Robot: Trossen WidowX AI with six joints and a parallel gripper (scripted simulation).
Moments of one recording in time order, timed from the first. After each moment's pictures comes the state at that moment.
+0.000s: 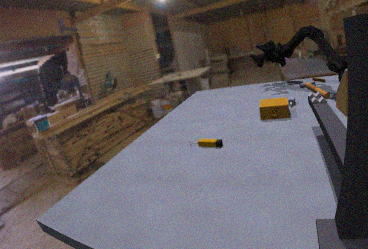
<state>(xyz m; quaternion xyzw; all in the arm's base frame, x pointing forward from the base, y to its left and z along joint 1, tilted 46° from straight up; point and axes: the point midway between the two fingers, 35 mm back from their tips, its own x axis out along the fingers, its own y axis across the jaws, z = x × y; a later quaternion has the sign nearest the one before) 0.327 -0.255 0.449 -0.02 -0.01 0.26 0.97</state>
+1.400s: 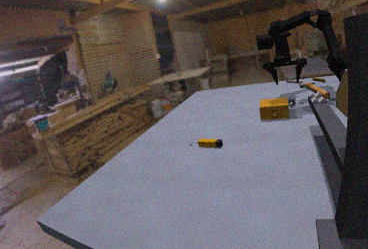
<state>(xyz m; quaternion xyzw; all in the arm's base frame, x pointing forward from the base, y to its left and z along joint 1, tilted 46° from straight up) 0.235 -0.075 0.117 -0.54 0.70 0.17 0.44</state>
